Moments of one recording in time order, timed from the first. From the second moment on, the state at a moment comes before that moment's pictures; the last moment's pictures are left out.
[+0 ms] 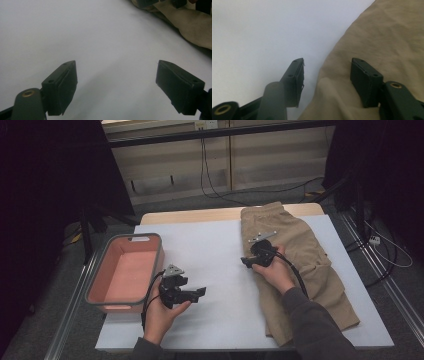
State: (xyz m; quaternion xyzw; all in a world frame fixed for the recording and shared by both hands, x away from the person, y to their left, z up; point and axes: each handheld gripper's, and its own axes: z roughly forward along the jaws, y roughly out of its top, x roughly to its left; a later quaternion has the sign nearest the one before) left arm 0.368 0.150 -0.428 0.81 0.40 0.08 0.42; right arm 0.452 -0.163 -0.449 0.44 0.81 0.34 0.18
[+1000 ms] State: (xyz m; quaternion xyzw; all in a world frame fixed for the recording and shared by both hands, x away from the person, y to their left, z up) left arm 0.370 0.158 -0.428 0.81 0.41 0.09 0.42; right arm 0.454 -0.179 -0.459 0.44 0.80 0.37 0.18
